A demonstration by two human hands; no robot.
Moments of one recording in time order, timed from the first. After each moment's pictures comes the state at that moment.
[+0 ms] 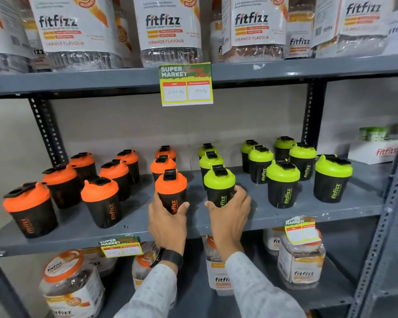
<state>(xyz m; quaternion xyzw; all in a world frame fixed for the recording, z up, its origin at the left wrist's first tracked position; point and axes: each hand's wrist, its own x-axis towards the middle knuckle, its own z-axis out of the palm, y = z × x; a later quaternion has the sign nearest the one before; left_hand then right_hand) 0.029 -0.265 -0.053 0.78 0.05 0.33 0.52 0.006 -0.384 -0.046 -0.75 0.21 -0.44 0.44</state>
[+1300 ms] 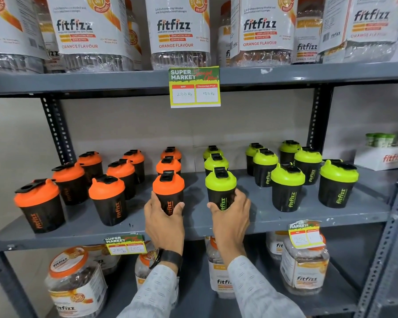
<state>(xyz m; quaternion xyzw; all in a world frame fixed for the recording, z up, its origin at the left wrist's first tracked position) 0.025 -0.251 -0.051 0.79 0.06 0.37 0.49 0.000 -0.379 -0.045 -0.76 0.19 -0.42 0.46</state>
